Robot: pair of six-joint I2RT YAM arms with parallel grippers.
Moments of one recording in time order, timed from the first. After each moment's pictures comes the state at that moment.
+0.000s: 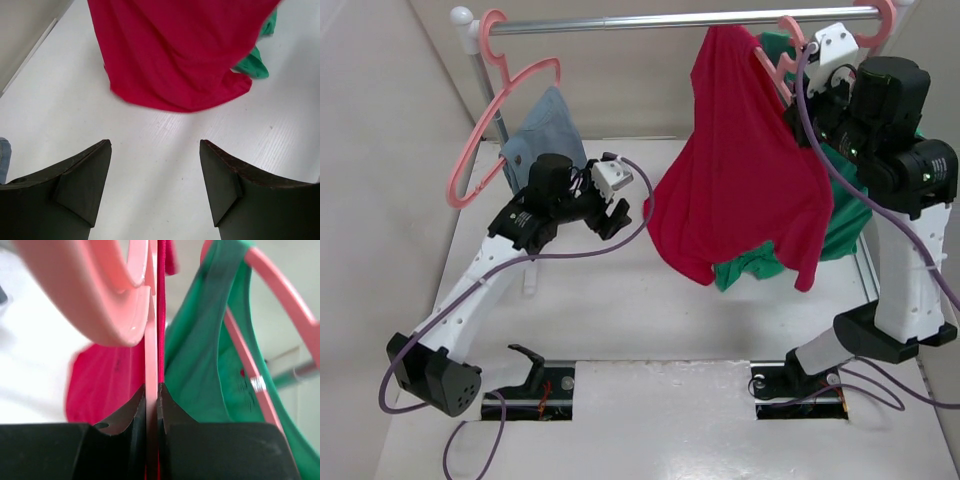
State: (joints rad) left arm -0.47 1.21 1.24 -0.53 0.45 0.36; right arm 0.34 1.52 2.43 -1.18 0.06 -0.21
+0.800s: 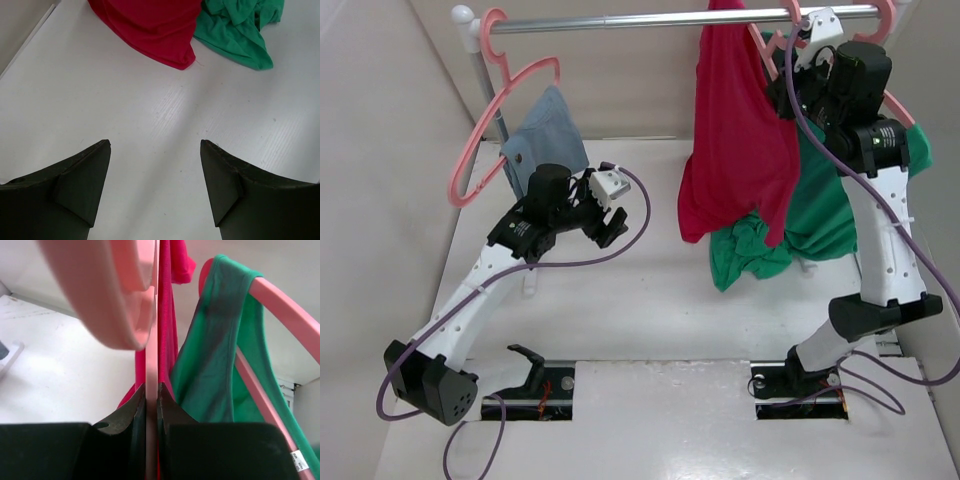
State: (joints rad) left arm -0.47 1.15 1.15 -0.50 0.43 0.36; right arm 0.21 1.61 2.21 -0.78 -0.09 -0.09
